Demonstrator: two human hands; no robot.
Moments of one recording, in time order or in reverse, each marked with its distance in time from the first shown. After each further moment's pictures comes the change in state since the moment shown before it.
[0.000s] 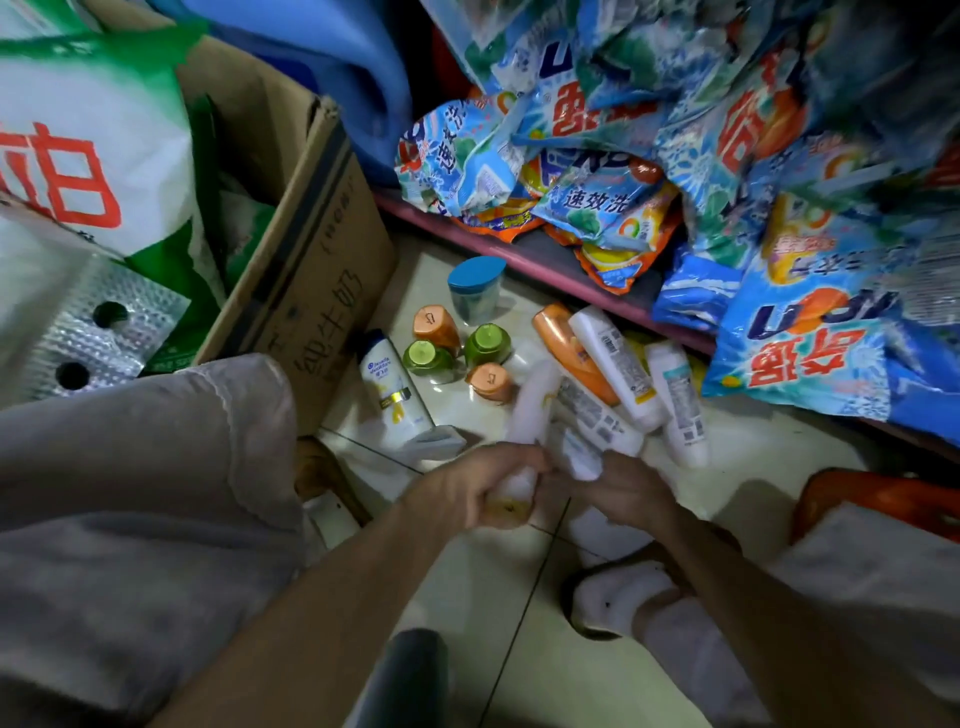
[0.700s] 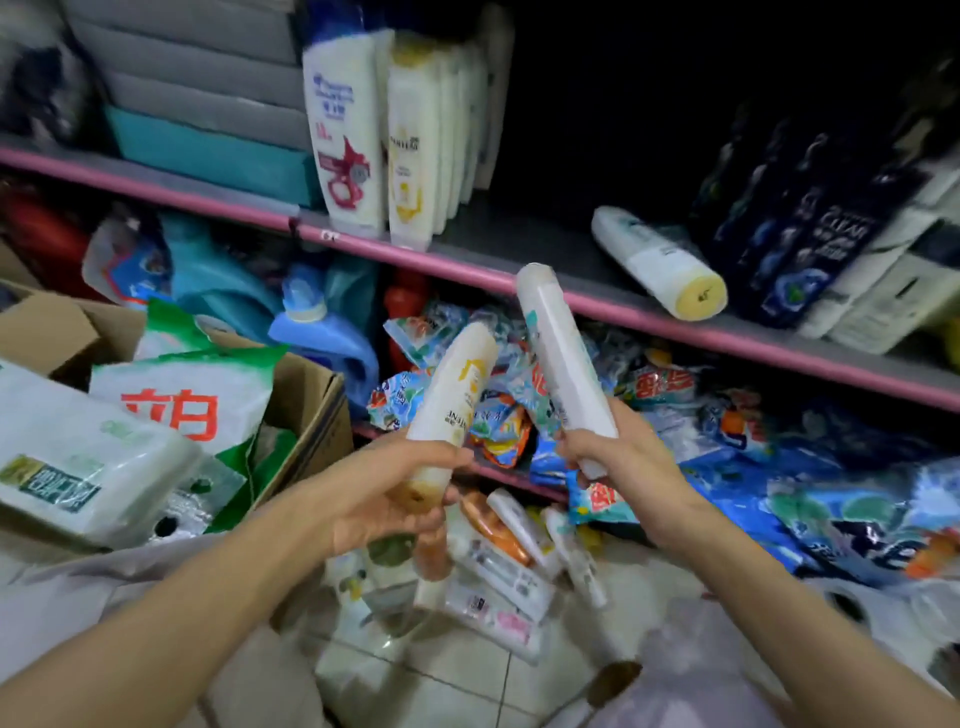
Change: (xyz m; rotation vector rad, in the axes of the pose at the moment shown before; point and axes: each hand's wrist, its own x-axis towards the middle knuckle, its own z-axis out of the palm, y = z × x) left_hand -0.273 0.012 0.039 0.325 -0.109 0.712; right_hand -0.286 -0.107 -0.142 0.758 0.544 -0.565
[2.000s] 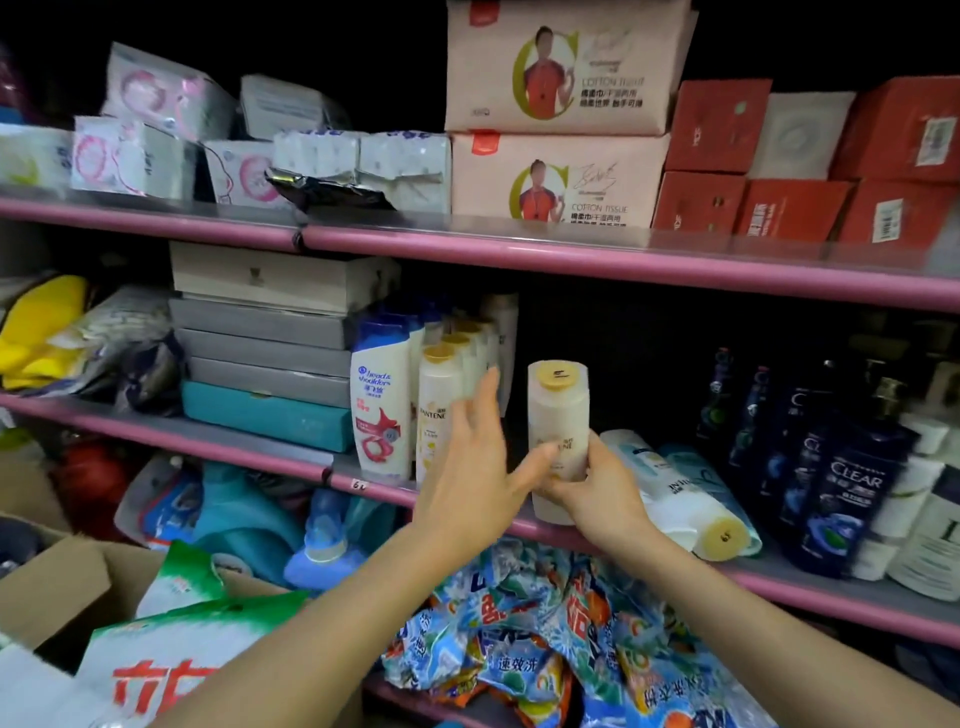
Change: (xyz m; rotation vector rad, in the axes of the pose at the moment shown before) left_hand 0.025 0.185 0.048 1.038 0.581 1.120; right_hand 0.139 -0.130 0.007 -0.226 0.249 -0.482
